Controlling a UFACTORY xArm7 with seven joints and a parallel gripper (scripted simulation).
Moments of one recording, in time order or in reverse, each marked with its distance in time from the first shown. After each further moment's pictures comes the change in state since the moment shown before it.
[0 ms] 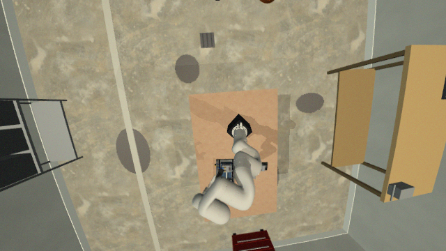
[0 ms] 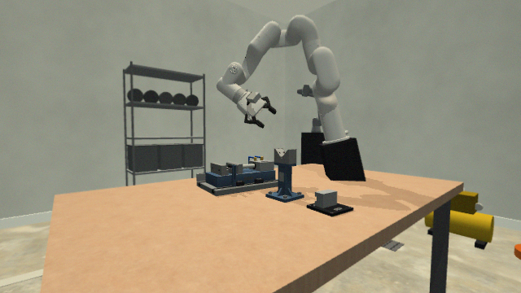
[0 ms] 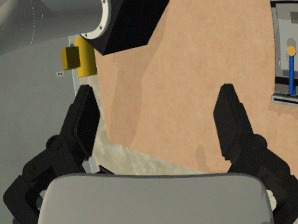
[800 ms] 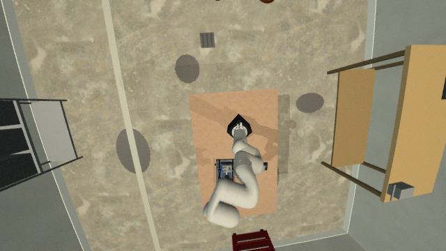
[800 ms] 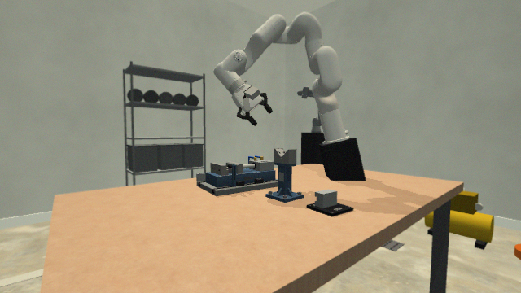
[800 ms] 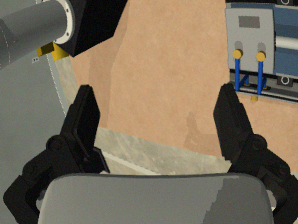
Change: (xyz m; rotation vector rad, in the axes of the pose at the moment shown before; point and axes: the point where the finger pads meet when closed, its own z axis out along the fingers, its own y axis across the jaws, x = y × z) arm 0.058 0.038 -0.015 -0.146 -0.172 -0.006
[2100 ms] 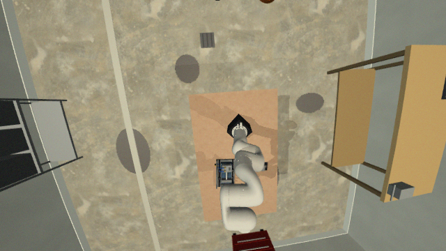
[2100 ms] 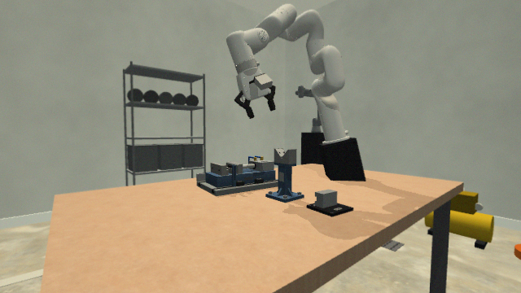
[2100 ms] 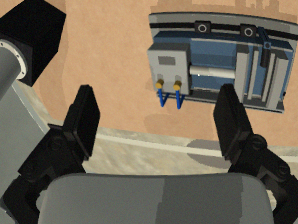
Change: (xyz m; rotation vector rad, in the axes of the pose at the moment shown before) arm 0.142 0.050 -0.005 -0.299 -0.244 -0.048
